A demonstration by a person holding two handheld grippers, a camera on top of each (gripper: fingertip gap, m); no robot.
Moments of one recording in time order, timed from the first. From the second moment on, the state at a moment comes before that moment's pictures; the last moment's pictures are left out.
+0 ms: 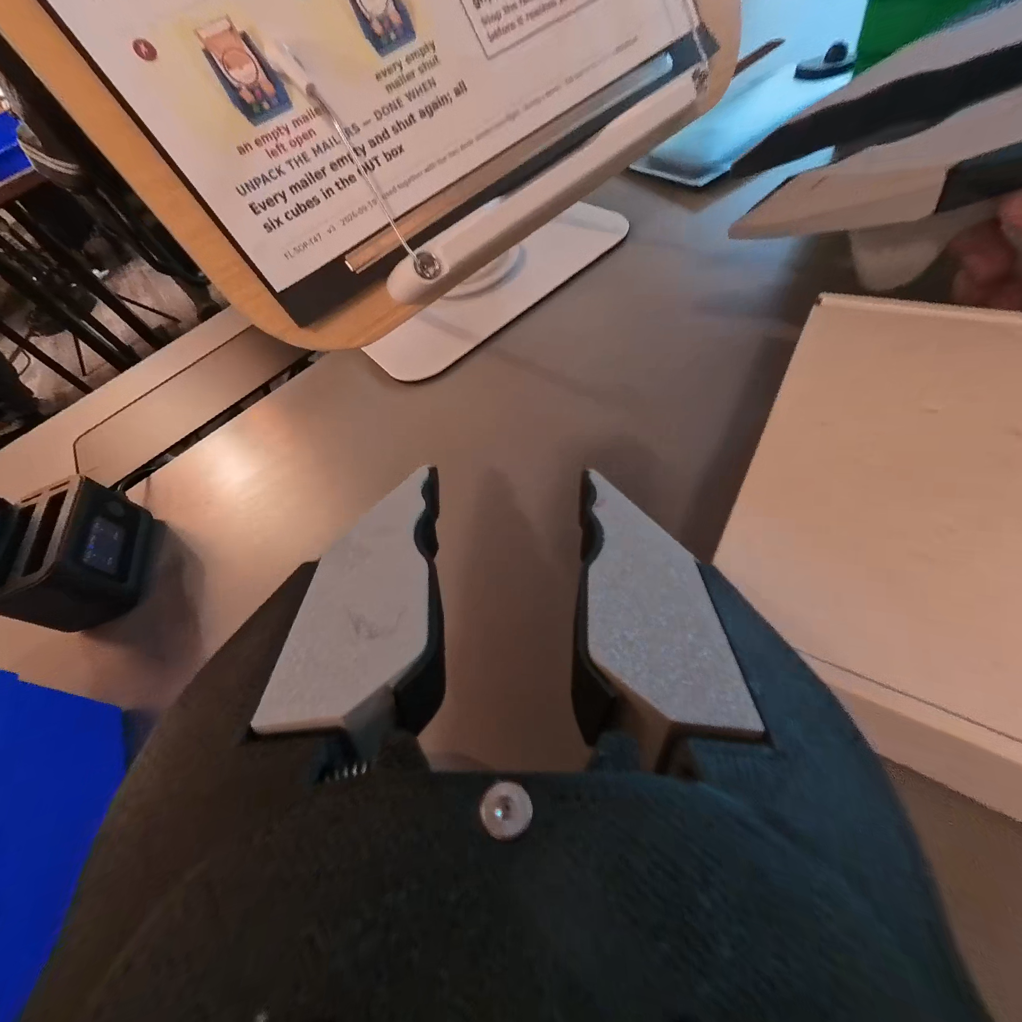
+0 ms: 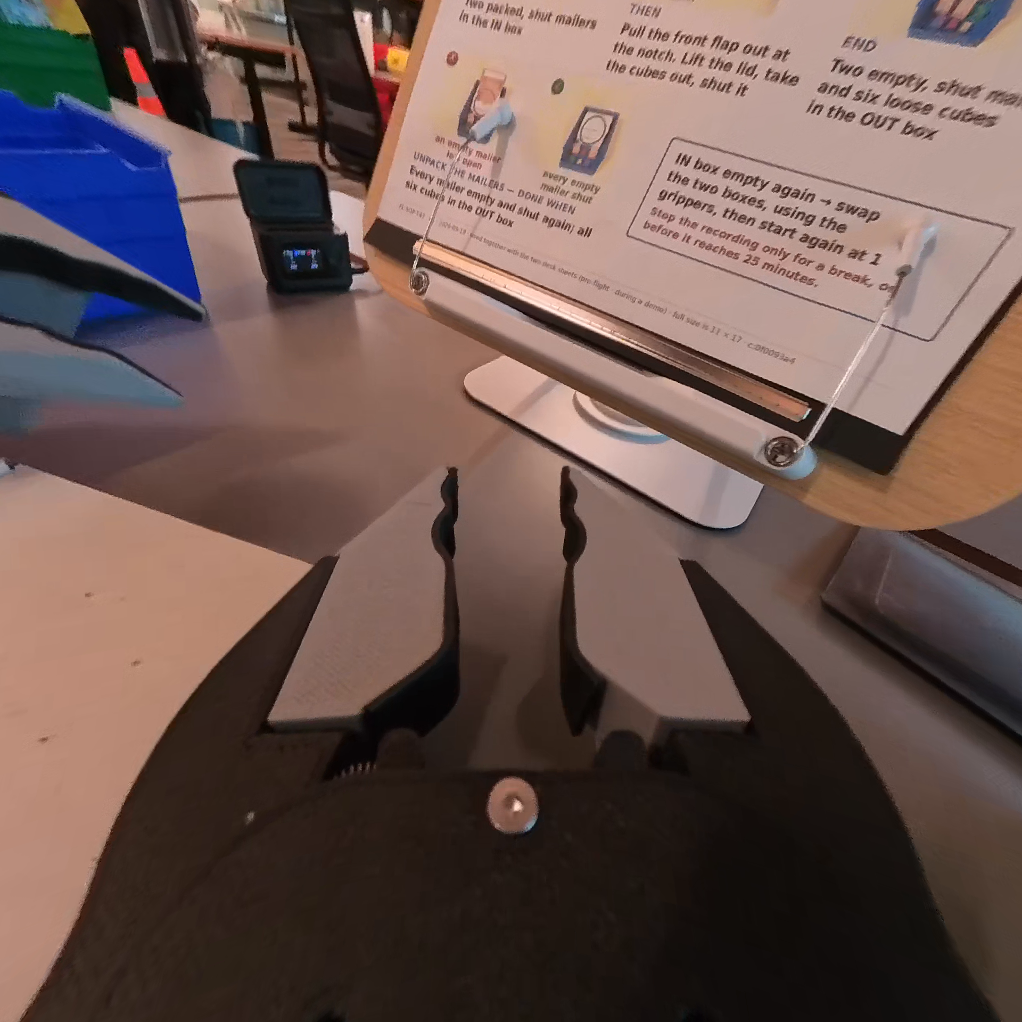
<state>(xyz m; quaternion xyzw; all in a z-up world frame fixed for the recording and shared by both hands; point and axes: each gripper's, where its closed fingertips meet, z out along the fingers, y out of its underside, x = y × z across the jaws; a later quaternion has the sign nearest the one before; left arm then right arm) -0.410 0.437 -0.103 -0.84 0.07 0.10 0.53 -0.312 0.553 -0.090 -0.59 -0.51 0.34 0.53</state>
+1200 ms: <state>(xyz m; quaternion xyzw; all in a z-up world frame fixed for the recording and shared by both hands) -0.417 0.440 -0.129 -0.86 0.07 0.12 0.49 -0.315 0.555 -0.110 -0.62 -0.54 0.32 0.47</state>
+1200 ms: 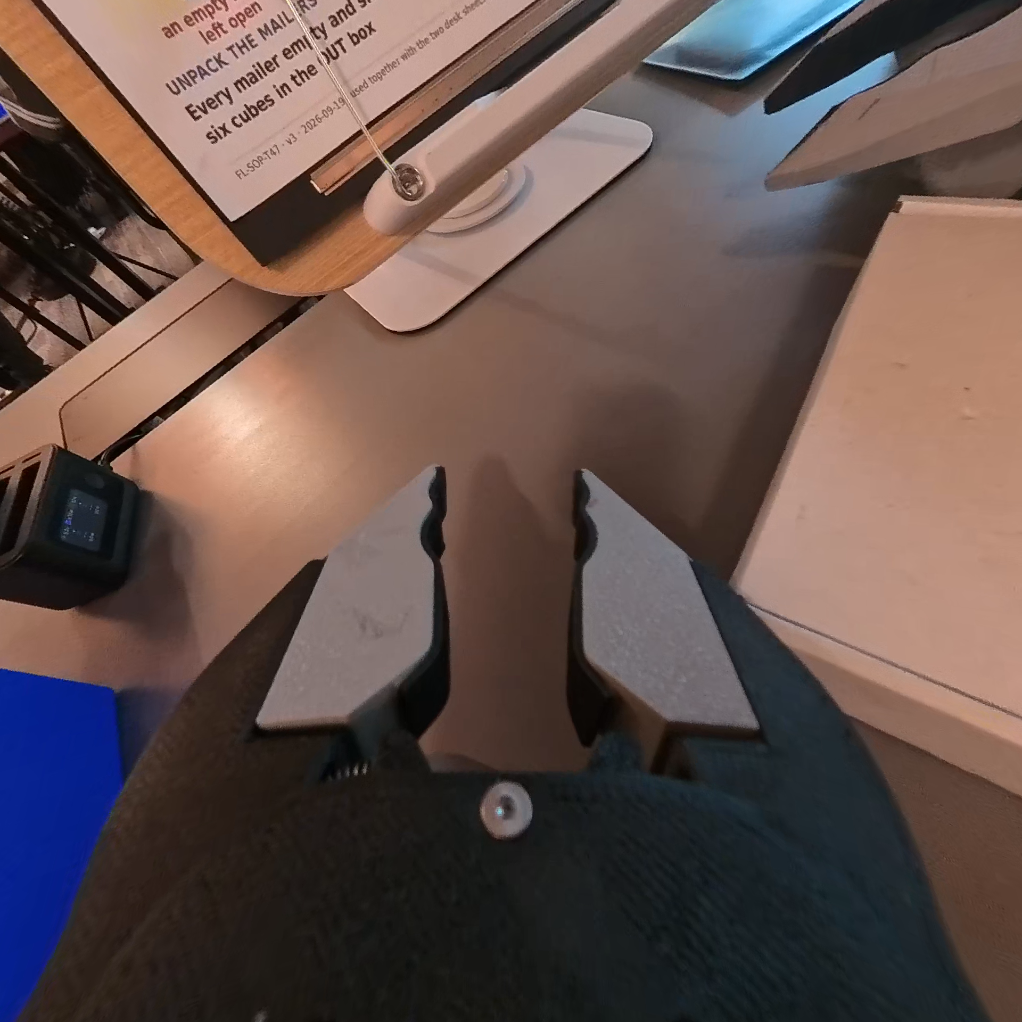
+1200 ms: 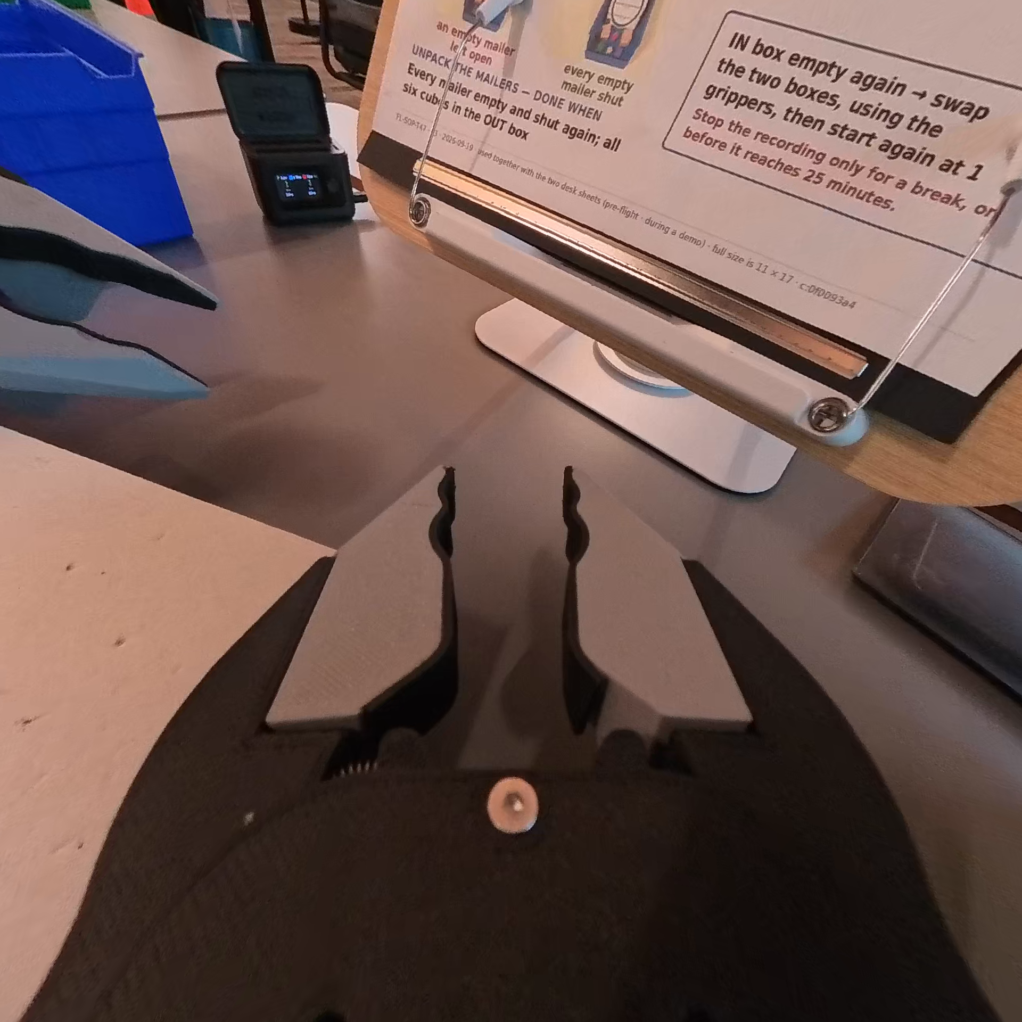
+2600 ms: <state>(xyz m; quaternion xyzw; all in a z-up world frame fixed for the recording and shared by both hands) -0.401 0.437 -0.114 -0.85 -0.01 -0.10 0.52 -0.294 0.557 -0.118 -0.67 -0.51 0.41 0.35</state>
